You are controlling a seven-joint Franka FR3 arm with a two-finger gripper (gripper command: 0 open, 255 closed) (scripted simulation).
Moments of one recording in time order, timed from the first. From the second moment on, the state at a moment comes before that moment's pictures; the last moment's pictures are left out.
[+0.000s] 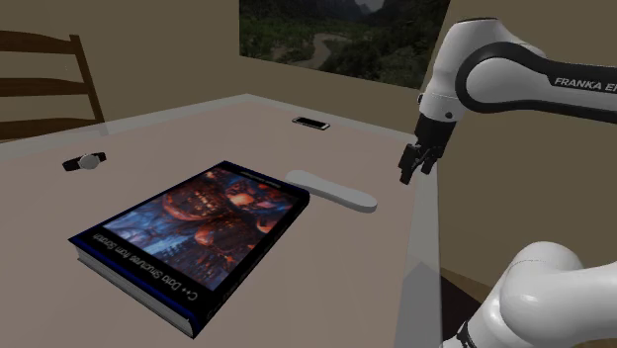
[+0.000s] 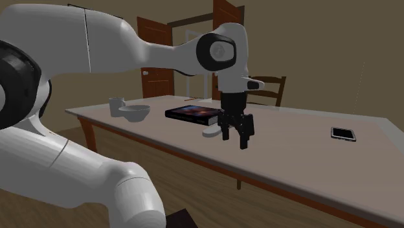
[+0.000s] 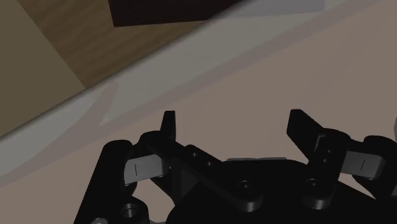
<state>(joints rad) 0.00 -0.82 0.01 -2.42 -0.06 1.63 0.09</state>
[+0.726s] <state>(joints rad) 0.13 -0.60 0.10 -2.26 0.03 1.68 0.05</state>
